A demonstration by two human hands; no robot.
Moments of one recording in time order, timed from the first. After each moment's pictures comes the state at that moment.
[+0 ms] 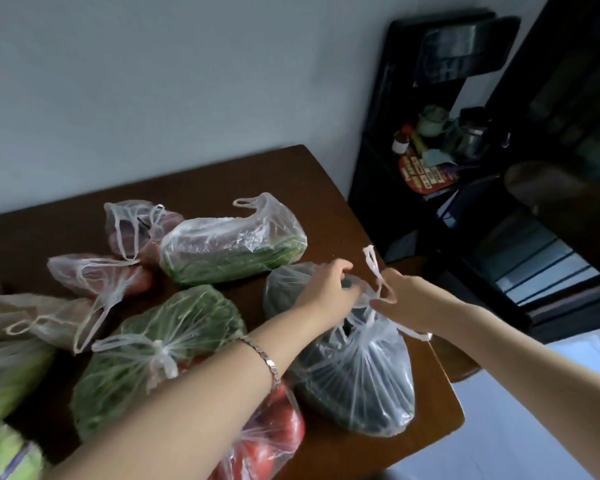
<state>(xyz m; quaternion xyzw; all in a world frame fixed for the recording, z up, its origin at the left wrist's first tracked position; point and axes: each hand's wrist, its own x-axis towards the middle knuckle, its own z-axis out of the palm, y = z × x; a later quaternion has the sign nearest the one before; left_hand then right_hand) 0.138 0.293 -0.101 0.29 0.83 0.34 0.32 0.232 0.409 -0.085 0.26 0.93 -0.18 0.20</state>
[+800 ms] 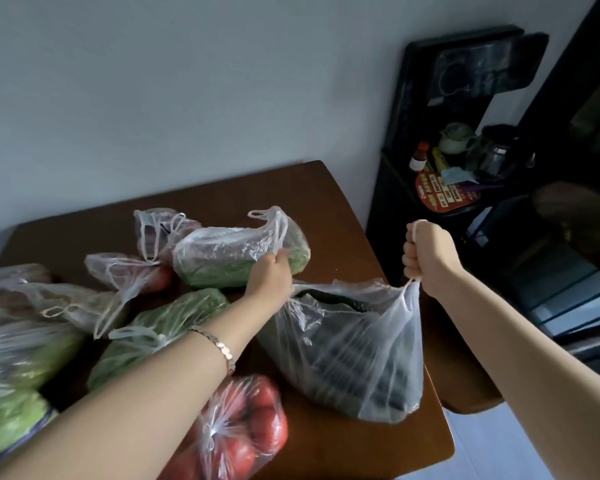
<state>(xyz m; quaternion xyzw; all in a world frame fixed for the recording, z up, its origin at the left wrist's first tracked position) 0.118 0.291 -0.067 0.06 0.87 0.44 0.21 0.207 0.471 -0.040 0.45 0.57 -0.68 -0.12</state>
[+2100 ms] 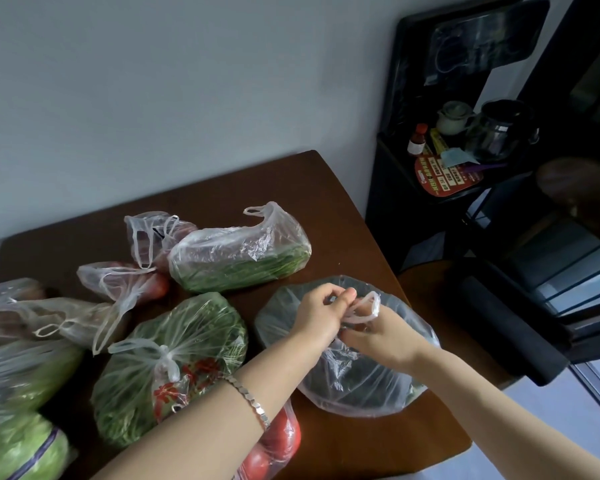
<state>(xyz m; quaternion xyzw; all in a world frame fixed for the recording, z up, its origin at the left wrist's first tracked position) 0.165 0.310 -0.103 0.10 0.82 0.47 0.31 0.244 0.398 -0.099 0.13 0.82 -0.55 0.07</state>
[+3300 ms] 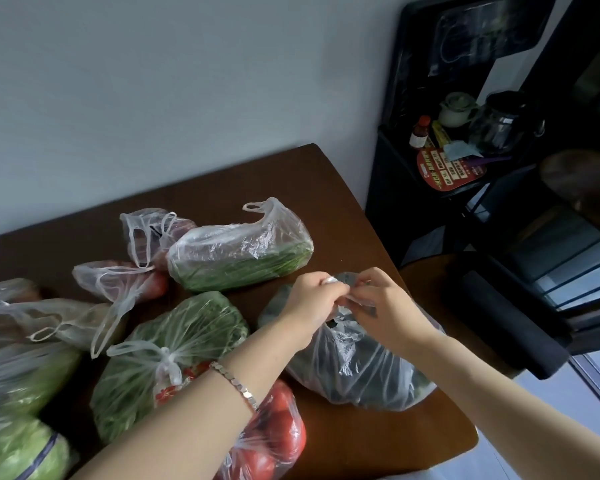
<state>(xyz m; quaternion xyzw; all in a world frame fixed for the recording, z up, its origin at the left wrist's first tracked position) 0.135 0.305 -0.099 0.08 0.74 0.55 0.38 0.225 0.410 -0.118 0.11 0.93 -0.35 -0.05</state>
